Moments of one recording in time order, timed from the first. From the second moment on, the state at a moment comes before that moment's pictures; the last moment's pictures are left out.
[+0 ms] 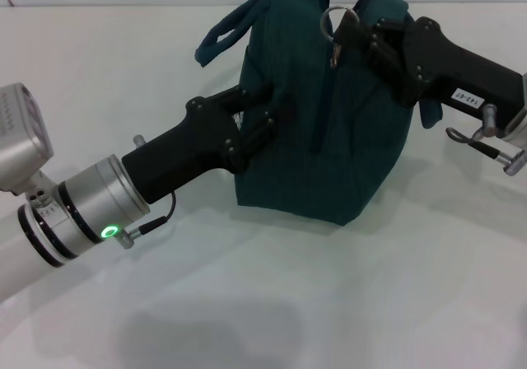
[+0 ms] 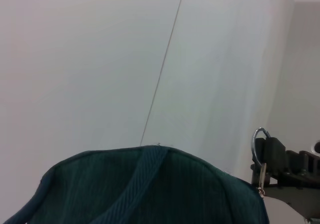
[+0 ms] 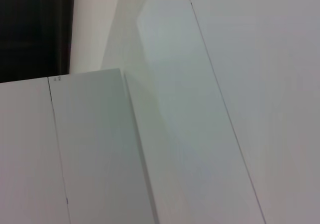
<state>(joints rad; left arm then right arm) -0.58 -2.10 0.75 0.03 1.43 1.59 -0.81 0.71 2.03 -1.11 -0.17 -1.09 -1.66 1.01</state>
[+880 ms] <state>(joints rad) -0.56 -2.10 0.81 0.03 1.49 1.58 -0.78 0.71 2.03 -1.11 -0.17 -0.99 -1.62 1.03</state>
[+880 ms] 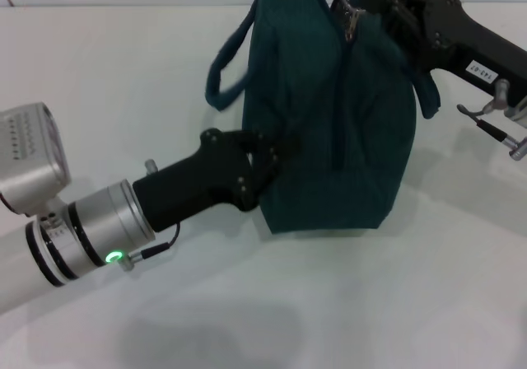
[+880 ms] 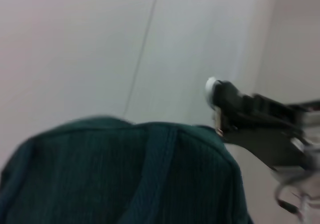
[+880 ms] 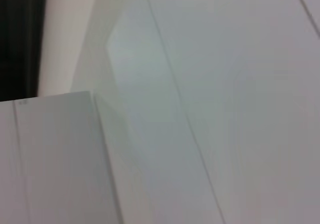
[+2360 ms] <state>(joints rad) -0.56 -2.10 0.99 0.03 1.50 1.64 -0.78 0.71 2.03 -1.11 -0.18 -0.99 -1.57 1.09</state>
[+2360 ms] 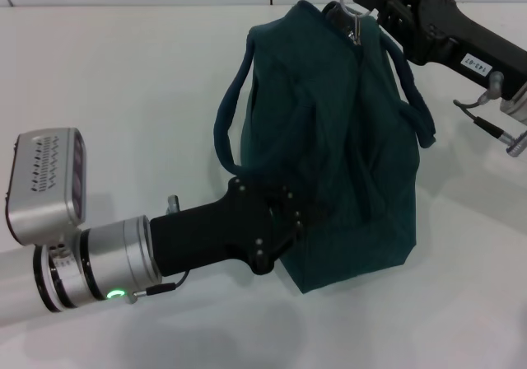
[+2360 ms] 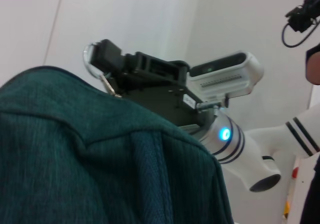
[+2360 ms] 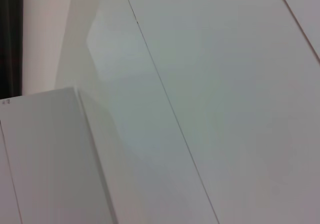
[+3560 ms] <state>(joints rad) -0.36 -2.10 0.98 0.04 1.28 1.77 -0.56 0.71 2.03 -1.16 -0.18 -1.00 -1.62 1.17</state>
